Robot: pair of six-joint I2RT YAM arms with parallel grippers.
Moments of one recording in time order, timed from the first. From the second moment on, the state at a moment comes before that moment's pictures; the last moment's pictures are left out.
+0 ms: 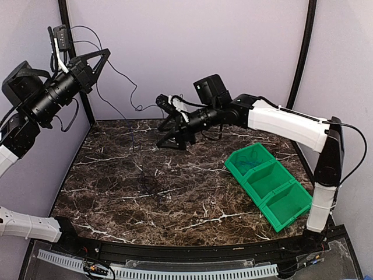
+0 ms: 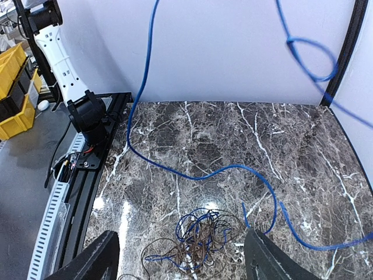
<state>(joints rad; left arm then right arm) -0.75 0.98 1.31 0.00 -0.04 -0.13 0.89 1.90 1.81 -0.45 -0.70 -0.34</state>
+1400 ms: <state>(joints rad) -0.76 1.11 0.99 0.63 -0.02 -0.50 0.99 2.10 2.15 -0.47 -0.56 -0.15</state>
